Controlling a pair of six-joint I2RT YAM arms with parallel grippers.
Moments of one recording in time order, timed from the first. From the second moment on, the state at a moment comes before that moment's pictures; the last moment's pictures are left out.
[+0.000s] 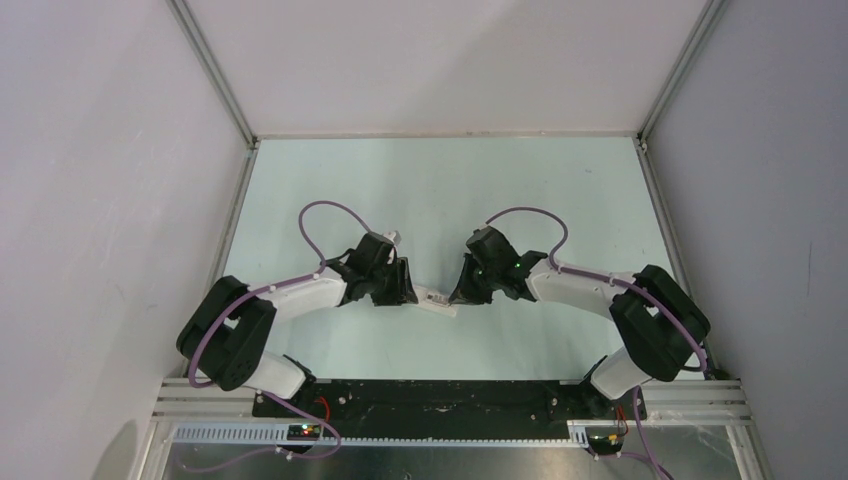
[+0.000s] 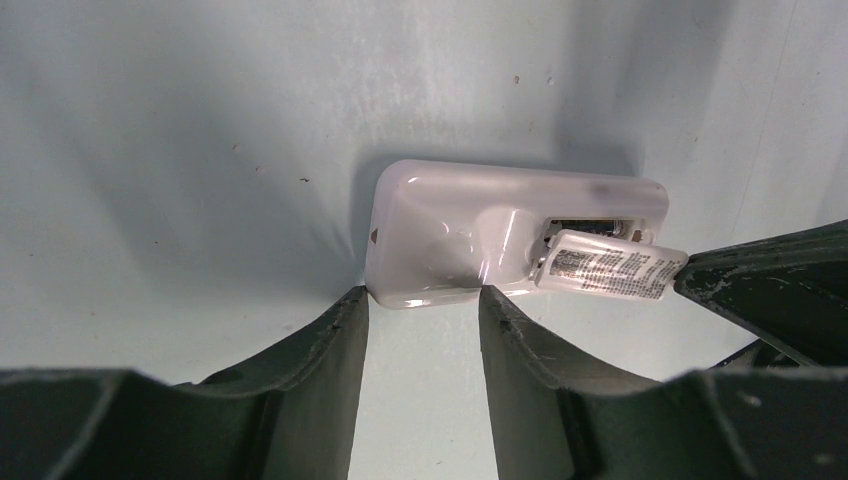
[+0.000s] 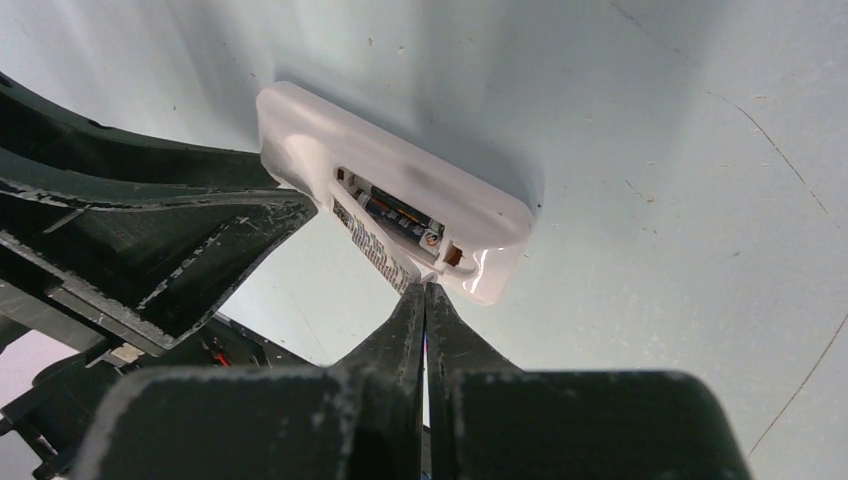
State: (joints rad) left arm -0.60 1.45 0.65 -0.18 0.17 -0.64; right arm 0.77 1.54 0.84 -0.22 -0.16 0.97
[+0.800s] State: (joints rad) left arm -0.60 1.45 0.65 -0.18 0.17 -0.64; right arm 0.75 1.58 0.84 -0.21 -0.19 0.96
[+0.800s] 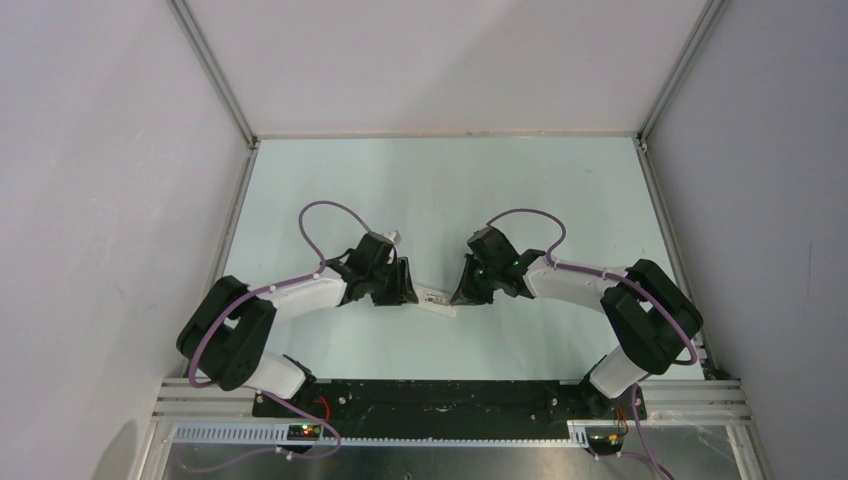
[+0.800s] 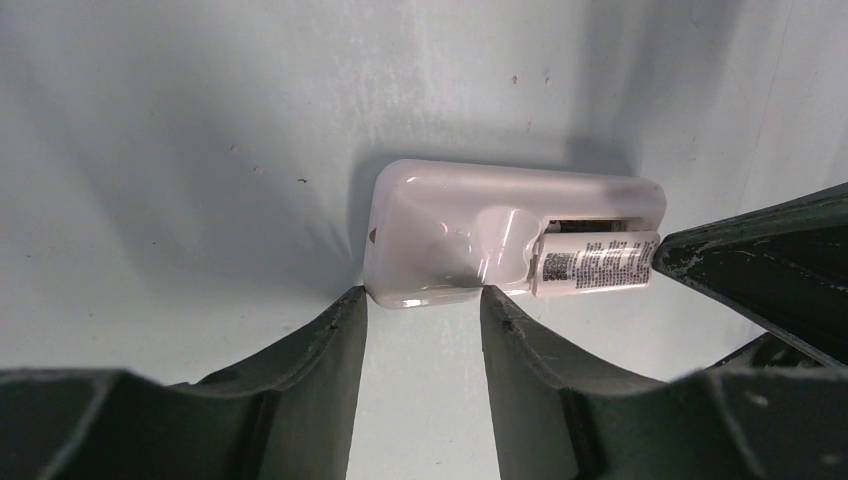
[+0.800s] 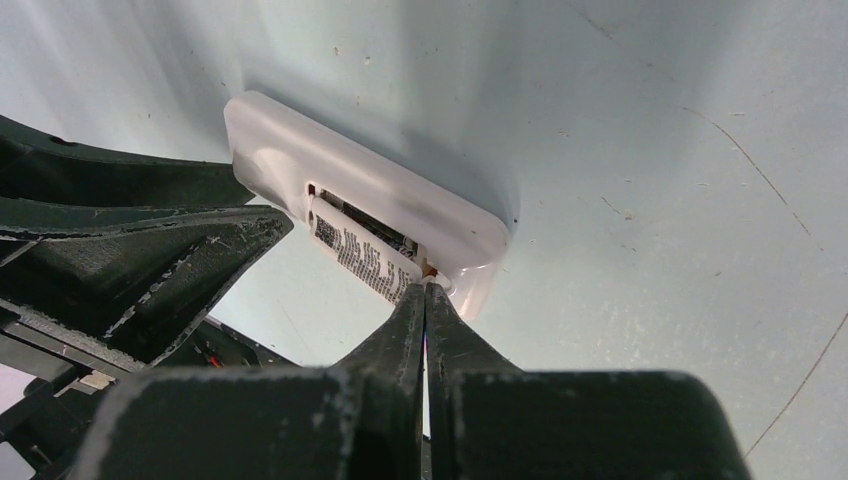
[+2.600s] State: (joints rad) left arm -0.59 1.39 0.65 -0.20 0.16 -0.64; right arm 0.79 1.51 0.78 -0.16 -0.09 1.04
